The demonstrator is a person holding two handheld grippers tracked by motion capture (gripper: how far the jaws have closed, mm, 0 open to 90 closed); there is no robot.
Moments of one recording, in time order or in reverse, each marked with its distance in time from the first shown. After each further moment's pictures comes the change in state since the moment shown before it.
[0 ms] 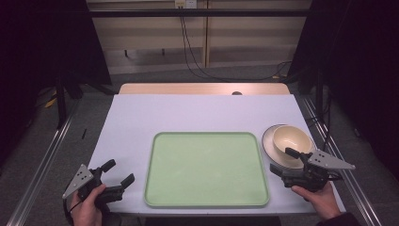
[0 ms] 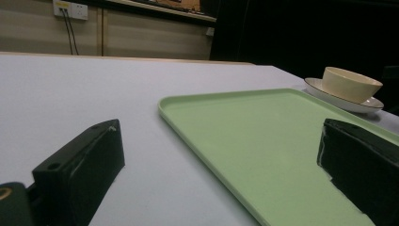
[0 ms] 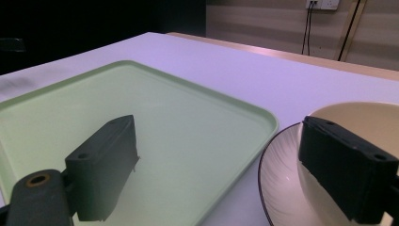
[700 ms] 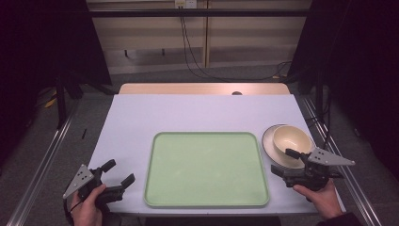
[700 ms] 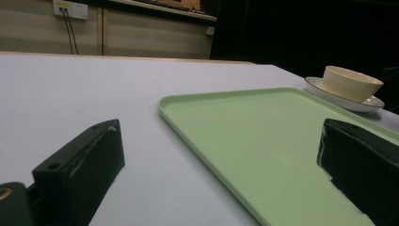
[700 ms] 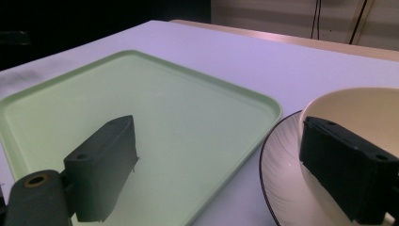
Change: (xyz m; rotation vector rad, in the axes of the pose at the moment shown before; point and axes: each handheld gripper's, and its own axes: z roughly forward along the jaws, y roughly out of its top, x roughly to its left) left arm 0.000 0.000 0.000 0.005 0.004 0.008; right arm -0.005 0.003 -0.001 0.062 0.028 0.028
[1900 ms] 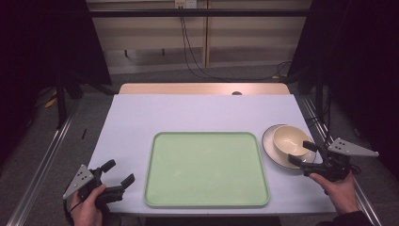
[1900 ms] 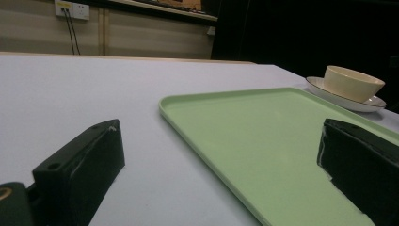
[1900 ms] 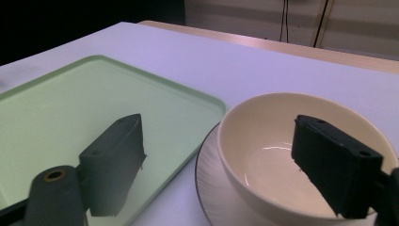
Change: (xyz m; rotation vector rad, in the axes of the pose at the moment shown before) left arm 0.000 0.000 0.000 0.003 0.001 0.005; right arm -0.035 0.020 -0.029 0.022 -0.091 0.020
